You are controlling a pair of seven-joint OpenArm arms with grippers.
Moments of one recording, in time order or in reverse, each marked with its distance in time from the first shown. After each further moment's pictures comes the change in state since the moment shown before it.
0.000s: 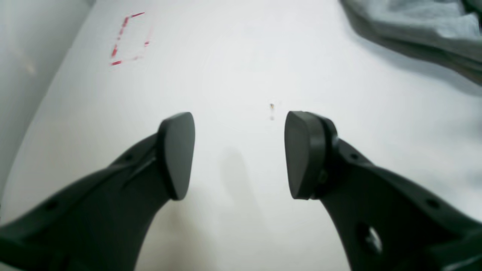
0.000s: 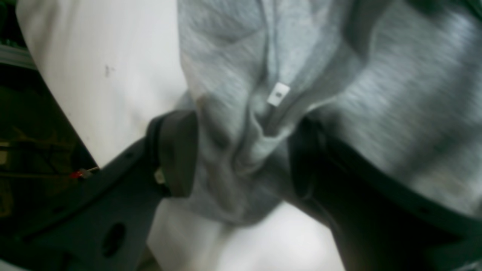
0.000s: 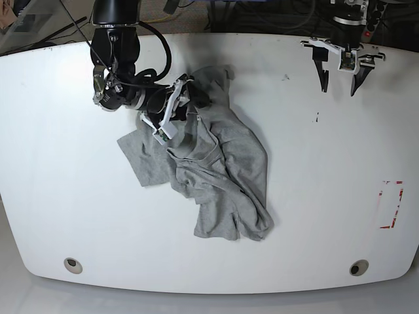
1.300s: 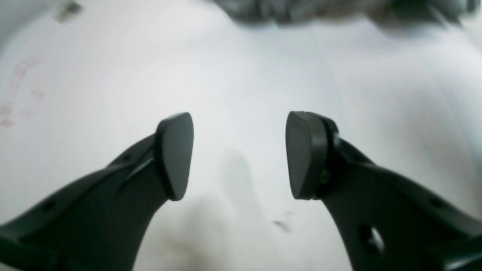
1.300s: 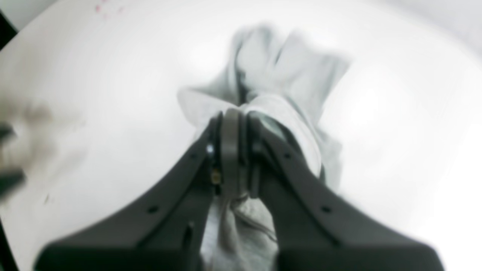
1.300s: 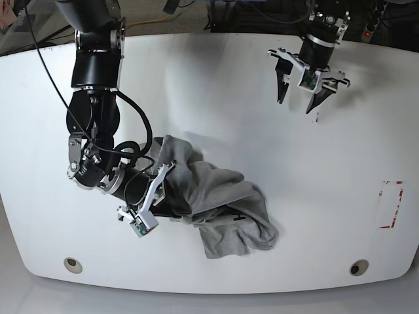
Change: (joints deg) left arm -10.3 -5.7 17.6 -3.0 0.3 0.4 7.7; right arm 25.1 5.7 -2.1 -0.5 -2.6 0.0 10.7
